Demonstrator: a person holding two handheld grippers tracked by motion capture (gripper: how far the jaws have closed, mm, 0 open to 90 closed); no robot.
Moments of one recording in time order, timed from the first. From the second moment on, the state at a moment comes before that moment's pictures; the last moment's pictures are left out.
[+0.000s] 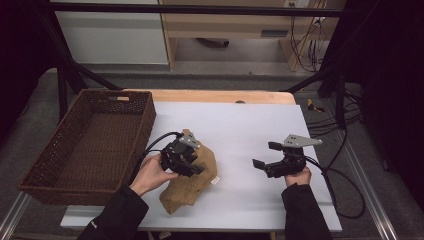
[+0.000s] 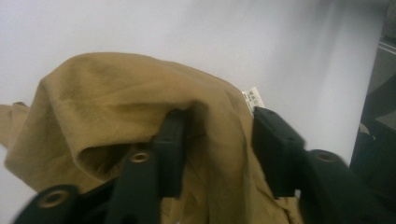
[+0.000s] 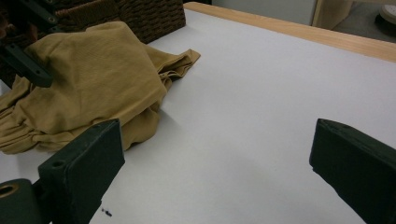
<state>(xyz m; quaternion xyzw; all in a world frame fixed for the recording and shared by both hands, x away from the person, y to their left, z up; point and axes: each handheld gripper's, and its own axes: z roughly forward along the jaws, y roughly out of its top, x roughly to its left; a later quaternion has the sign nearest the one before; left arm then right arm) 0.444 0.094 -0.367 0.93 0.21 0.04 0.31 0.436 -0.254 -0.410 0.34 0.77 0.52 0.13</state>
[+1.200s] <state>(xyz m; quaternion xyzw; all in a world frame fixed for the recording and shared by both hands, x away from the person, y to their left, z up) 0.431 0.148 -0.333 0.90 0.25 0.11 0.35 0.435 -0.255 -0.410 0.34 0.77 0.52 0.13</state>
